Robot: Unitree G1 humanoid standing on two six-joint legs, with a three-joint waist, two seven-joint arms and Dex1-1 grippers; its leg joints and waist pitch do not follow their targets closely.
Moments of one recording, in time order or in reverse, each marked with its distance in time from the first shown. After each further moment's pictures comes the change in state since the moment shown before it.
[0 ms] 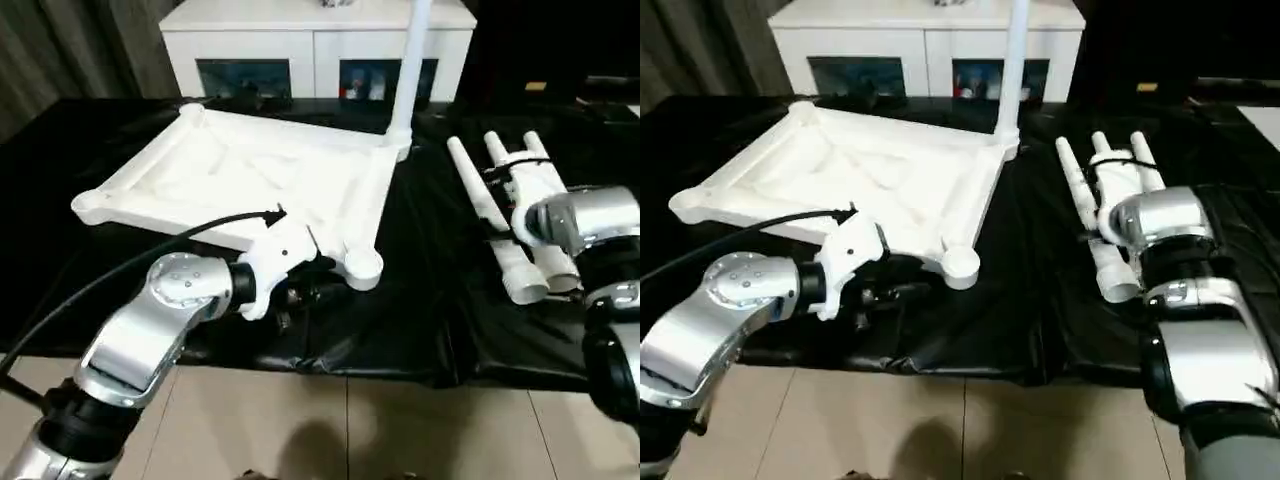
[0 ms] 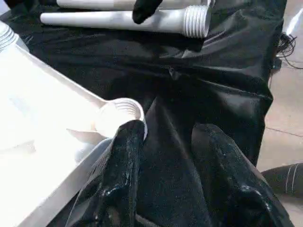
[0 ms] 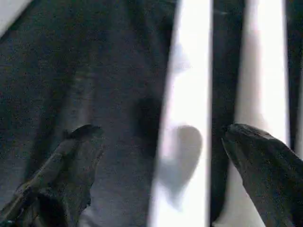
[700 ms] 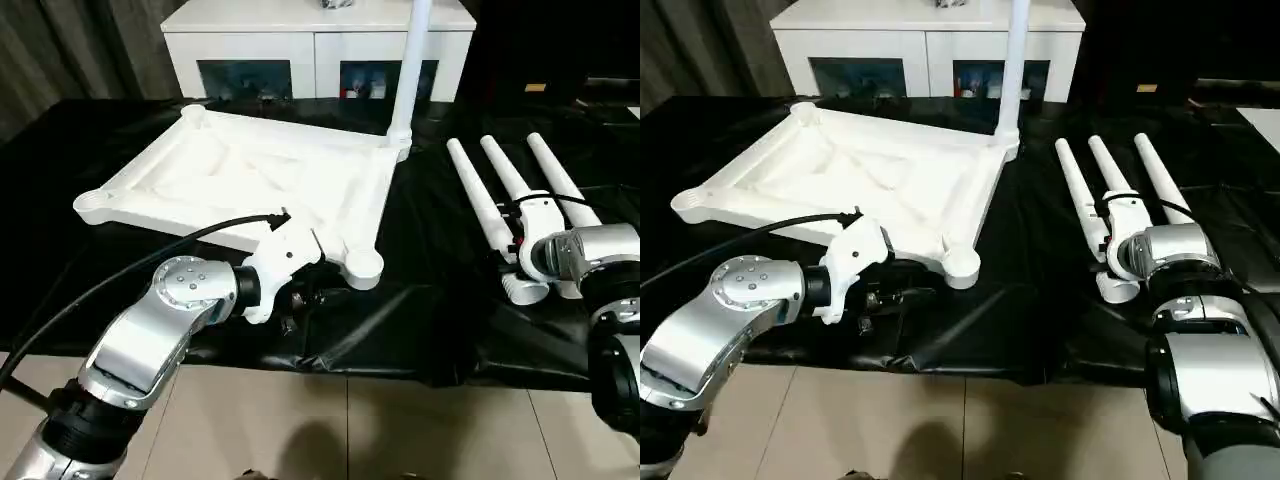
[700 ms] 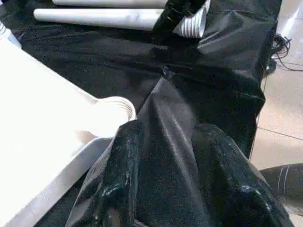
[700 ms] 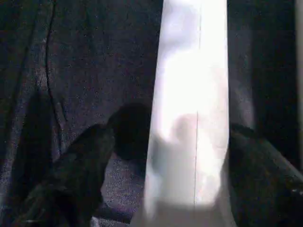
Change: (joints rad) left arm -0.002 -0.004 -0.013 -0.004 -0.011 0.027 0.008; right arm 0.052 0.005 -0.046 0.153 0.033 -0.069 0.038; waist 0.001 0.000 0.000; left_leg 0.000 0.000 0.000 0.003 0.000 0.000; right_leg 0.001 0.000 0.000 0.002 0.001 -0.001
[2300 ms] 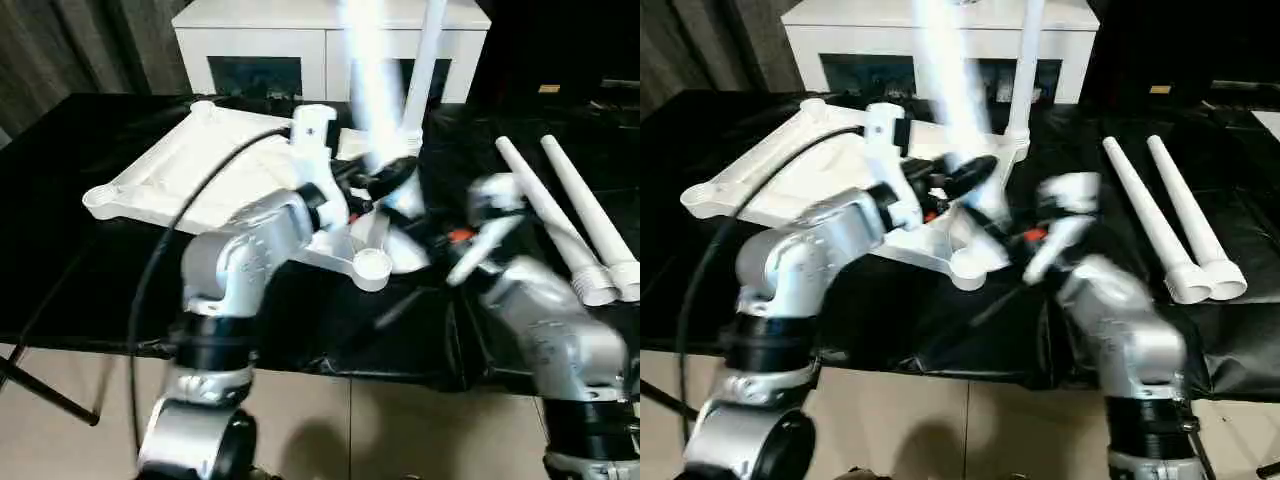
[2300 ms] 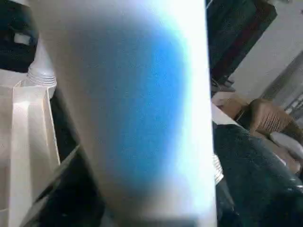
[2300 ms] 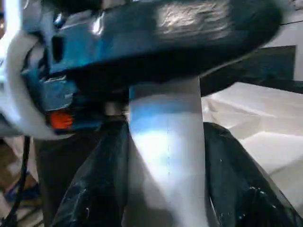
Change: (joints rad) left arm -0.338 -0.569 0.403 0.376 -0.305 0.181 0.479; right arm 0.597 0.250 0.004 -1.193 0.478 -0.257 0.227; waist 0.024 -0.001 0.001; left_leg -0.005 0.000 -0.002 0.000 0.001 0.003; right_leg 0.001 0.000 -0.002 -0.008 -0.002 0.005
